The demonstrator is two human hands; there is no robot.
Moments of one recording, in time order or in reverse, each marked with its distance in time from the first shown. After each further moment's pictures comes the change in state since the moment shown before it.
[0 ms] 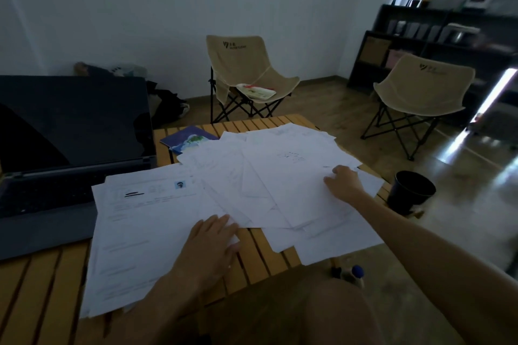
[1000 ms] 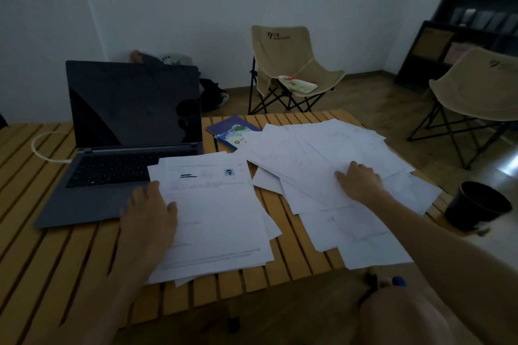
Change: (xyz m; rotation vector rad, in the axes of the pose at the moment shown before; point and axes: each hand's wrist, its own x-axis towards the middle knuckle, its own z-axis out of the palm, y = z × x) left_hand -0.051 -0.119 -0.048 -0.097 0.473 -0.733; right_hand 0.002 -0.063 0.041 -0.363 -0.066 -0.103
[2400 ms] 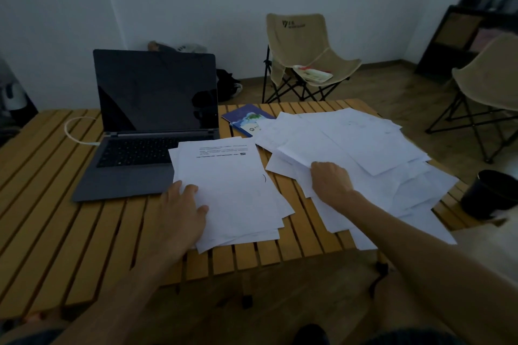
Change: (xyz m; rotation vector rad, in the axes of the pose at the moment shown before) left_hand -0.033 -0.002 0.002 -0.025 -0.204 0.052; right_hand -0.068 -0.082 0.023 -0.183 0.160 -0.431
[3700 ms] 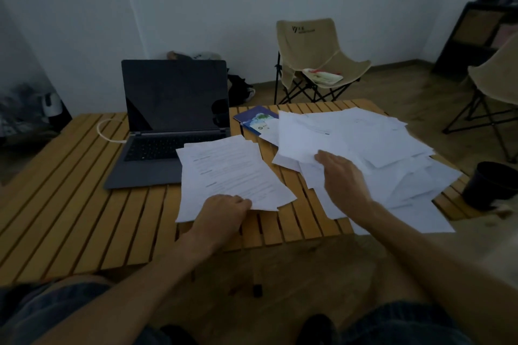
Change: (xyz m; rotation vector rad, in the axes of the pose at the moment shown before) left_hand -0.047 0.042 -0.008 0.426 0.060 0.751; right_hand -0.058 0.010 -0.017 0.367 0.505 -0.229
